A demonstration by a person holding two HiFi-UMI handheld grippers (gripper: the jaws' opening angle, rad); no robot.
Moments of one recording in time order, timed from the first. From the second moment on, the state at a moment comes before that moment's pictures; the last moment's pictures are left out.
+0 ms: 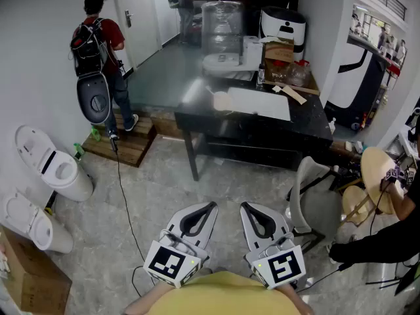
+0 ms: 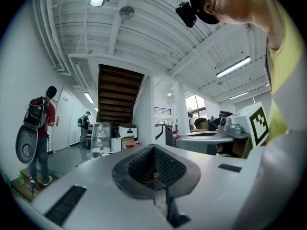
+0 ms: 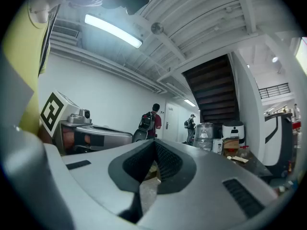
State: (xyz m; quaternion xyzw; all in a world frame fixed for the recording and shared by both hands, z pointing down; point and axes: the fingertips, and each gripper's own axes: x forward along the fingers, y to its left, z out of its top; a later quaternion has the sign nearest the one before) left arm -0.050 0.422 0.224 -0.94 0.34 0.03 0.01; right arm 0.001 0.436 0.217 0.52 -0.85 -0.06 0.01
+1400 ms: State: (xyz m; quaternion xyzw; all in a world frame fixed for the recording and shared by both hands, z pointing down) left arm -0.100 0.353 0.256 -0.95 0.32 0.03 -0.02; right arm -0.038 0.366 0.236 0.53 -0.84 -0.05 0.01
